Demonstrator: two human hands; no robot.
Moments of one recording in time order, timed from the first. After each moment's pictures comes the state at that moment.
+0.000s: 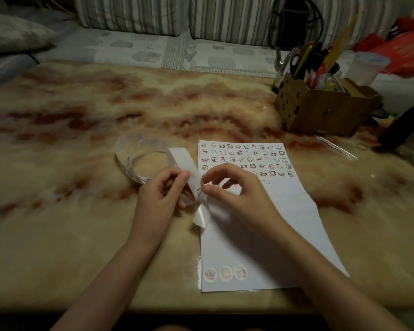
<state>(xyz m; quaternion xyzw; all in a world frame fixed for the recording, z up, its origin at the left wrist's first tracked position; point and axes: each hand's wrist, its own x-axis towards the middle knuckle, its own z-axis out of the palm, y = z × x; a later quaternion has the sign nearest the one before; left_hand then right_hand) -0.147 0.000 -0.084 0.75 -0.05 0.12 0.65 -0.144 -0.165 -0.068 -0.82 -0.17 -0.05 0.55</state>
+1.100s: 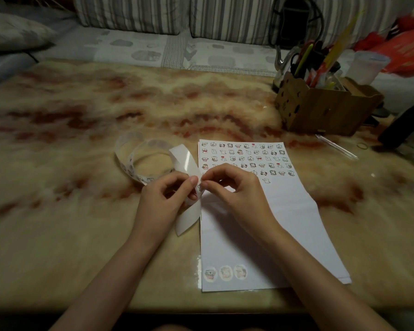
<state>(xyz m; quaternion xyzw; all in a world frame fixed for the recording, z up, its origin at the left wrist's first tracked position) -0.150 0.000 -0.082 0.77 -0.09 0.10 0.62 -0.142 -0.157 -0.074 -0.80 -0.14 -0.08 0.58</state>
